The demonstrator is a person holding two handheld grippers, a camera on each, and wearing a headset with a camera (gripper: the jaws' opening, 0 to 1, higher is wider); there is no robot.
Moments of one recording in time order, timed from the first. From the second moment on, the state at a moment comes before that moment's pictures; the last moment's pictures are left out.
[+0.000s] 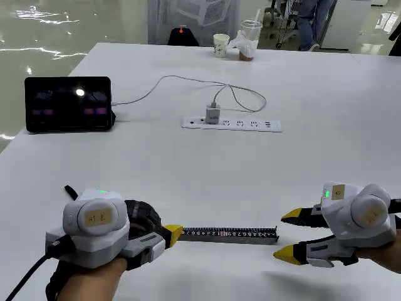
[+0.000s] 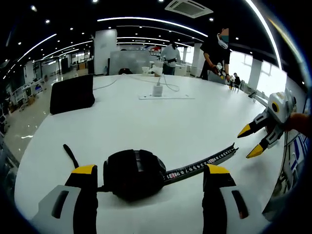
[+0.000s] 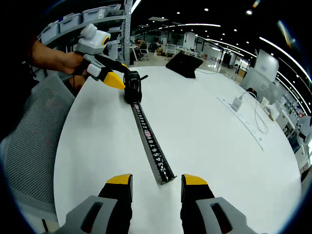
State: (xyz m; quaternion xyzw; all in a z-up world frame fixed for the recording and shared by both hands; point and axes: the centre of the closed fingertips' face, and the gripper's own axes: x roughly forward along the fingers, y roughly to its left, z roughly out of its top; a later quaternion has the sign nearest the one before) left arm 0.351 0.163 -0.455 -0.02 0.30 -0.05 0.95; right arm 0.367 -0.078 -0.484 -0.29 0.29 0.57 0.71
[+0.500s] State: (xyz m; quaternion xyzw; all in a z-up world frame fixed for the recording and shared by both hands) left arm 0.359 0.175 -0.468 -0.03 0.32 -0.03 0.95; right arm 0.378 -0.078 -0.499 -0.33 0.30 0.59 0.68
